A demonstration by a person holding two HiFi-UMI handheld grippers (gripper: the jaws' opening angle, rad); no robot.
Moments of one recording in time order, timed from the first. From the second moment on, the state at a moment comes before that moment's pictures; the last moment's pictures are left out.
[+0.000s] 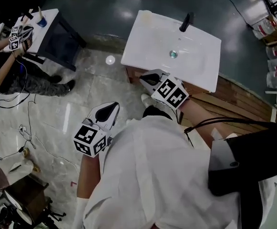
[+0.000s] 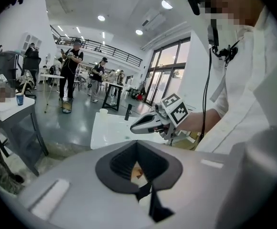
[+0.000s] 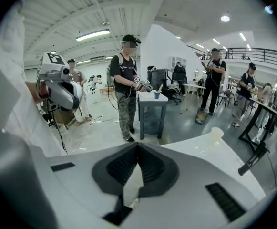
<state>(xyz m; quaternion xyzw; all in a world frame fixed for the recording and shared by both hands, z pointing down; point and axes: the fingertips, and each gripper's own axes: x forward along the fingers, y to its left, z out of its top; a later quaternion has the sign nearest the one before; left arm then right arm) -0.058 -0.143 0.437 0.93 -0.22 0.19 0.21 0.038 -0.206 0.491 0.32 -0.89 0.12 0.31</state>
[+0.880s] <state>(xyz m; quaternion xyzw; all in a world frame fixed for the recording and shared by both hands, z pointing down) -0.085 -0.097 0.445 0.94 -0.20 0.19 0.21 -0.023 -0.137 0.480 0.29 -0.90 0.09 0.31</state>
